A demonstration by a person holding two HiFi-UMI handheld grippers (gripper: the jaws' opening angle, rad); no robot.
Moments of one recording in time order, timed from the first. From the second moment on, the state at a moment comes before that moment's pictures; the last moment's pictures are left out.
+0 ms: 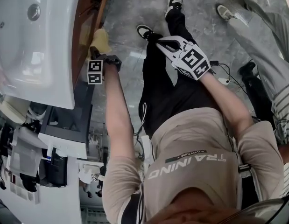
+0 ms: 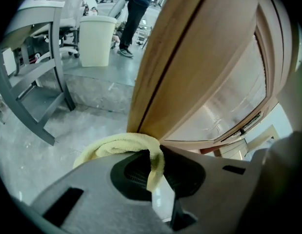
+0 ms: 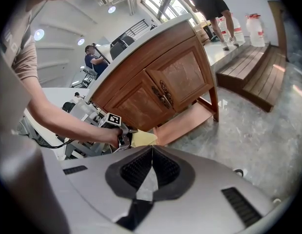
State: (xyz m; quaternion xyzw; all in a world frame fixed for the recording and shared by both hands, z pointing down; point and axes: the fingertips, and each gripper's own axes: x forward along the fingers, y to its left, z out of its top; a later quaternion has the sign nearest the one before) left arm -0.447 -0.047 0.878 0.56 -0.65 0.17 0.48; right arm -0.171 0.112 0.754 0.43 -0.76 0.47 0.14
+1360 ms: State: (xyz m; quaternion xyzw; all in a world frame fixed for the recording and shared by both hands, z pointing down) left arm -0.256 -0.128 0.872 0.67 -0.57 0.21 0.43; right arm -0.040 0.092 0.768 0.46 -0.72 0.50 0.12
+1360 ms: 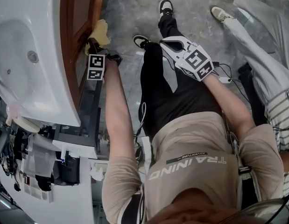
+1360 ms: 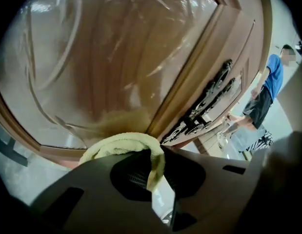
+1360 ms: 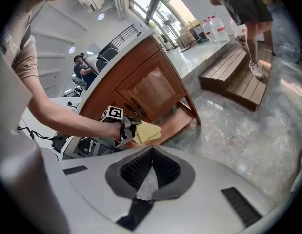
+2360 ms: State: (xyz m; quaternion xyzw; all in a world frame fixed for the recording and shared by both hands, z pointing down) left arm -0.127 -0.181 0.865 0.69 -0.56 0.17 0.44; right arm 0.045 0.078 0.774 0.48 -0.71 0.51 0.11
